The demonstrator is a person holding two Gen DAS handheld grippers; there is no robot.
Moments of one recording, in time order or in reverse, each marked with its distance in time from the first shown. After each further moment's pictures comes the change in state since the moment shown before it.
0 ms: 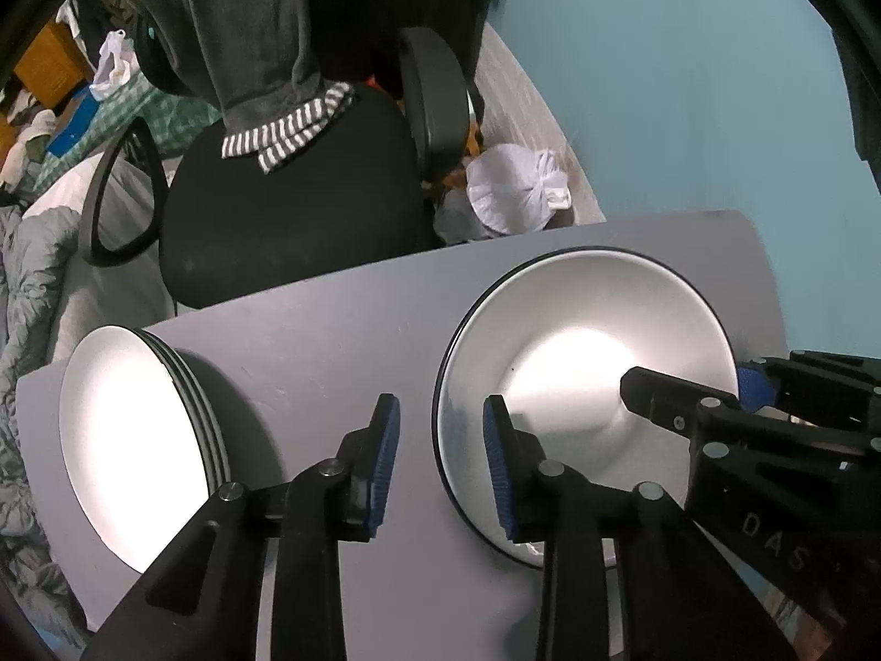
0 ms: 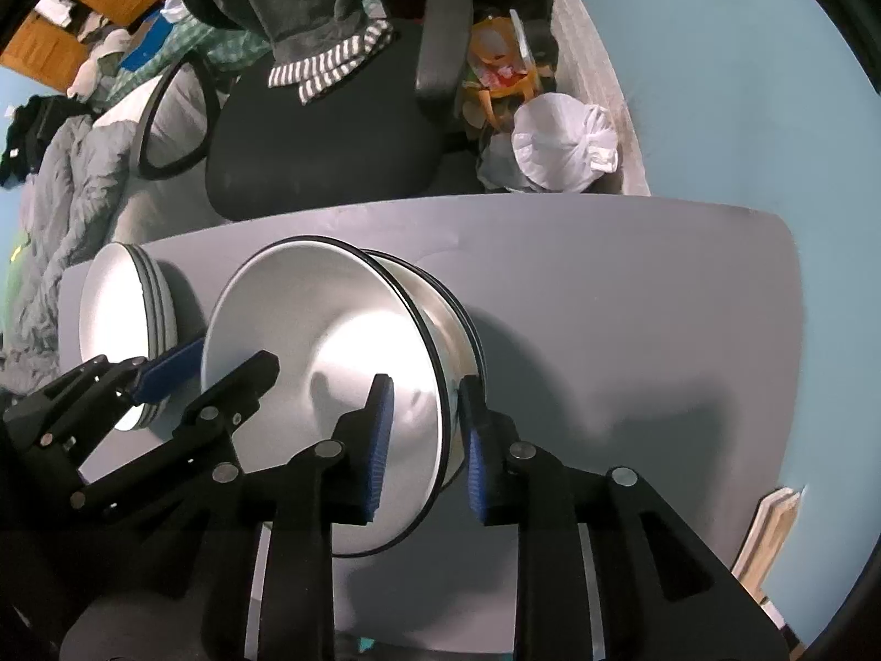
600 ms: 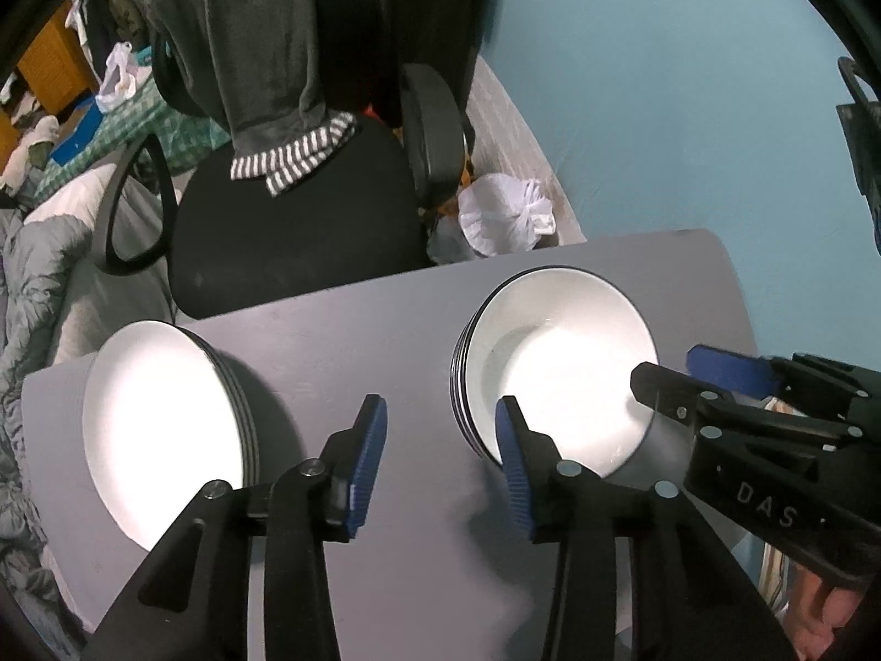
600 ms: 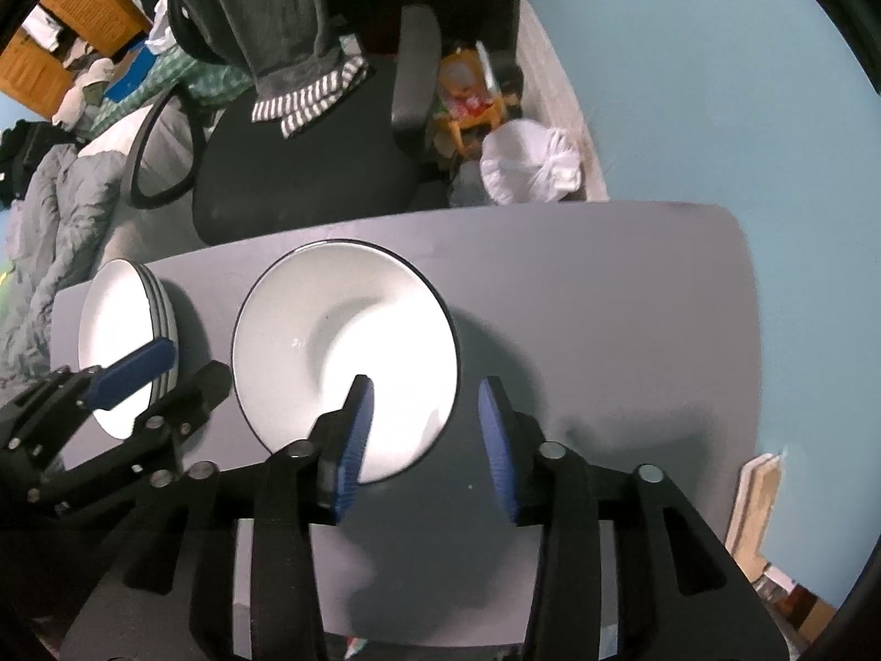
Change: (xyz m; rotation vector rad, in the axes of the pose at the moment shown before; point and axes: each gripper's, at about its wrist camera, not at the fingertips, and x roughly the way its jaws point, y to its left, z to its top) left arm -0.043 0.016 -0.014 0.007 -0.063 -0.039; right arm -0.032 0.006 -0.024 0.034 -0.113 -0.082
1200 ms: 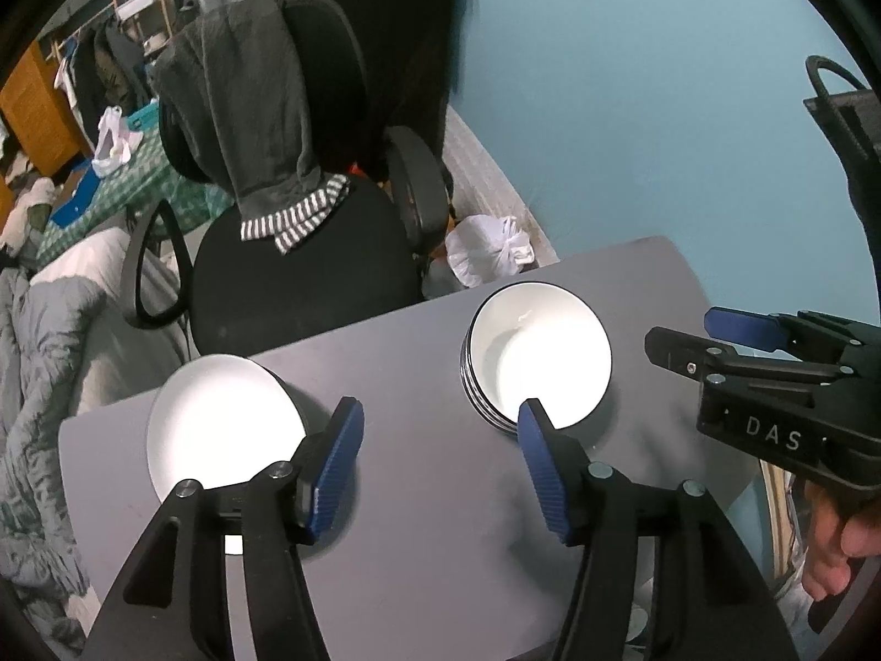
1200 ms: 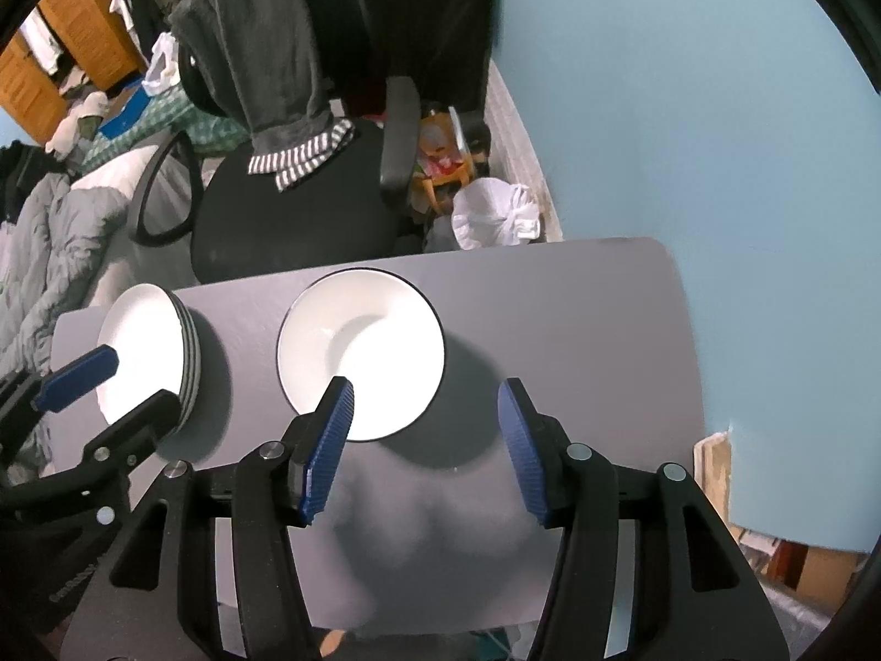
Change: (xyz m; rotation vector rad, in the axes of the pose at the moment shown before) left arm -0.074 0.013 -0.019 0.118 -0.134 -0.017; right arm -0.061 0.014 -0.025 0.028 -0.146 -0.077
